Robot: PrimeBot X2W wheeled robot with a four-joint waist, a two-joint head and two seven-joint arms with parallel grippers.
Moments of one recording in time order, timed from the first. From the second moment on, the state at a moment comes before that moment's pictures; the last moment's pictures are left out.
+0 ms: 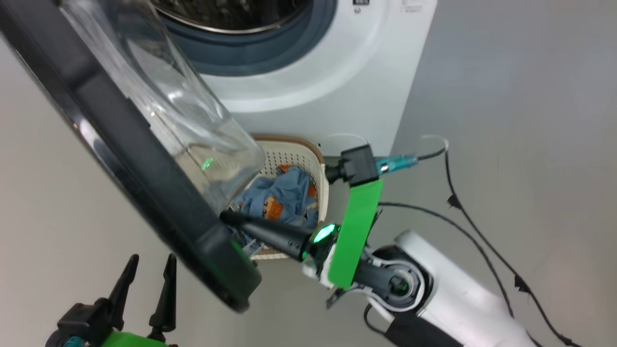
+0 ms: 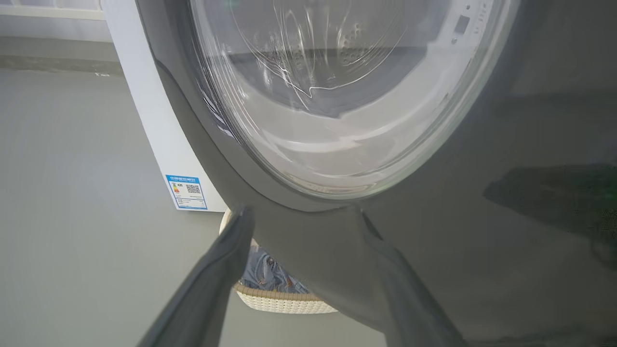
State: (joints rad) left arm -0.04 0.03 0.04 0.18 -0.21 -0.07 -0.26; right arm -0.65 -0.09 0.75 0.17 1.58 0.13 0.40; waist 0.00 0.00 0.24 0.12
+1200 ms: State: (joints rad) left arm 0.02 0.03 0.08 0.18 -0.20 -0.08 -0.26; right arm -0.63 -0.15 0.93 0.25 1.41 0.13 -0.07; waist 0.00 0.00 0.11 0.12
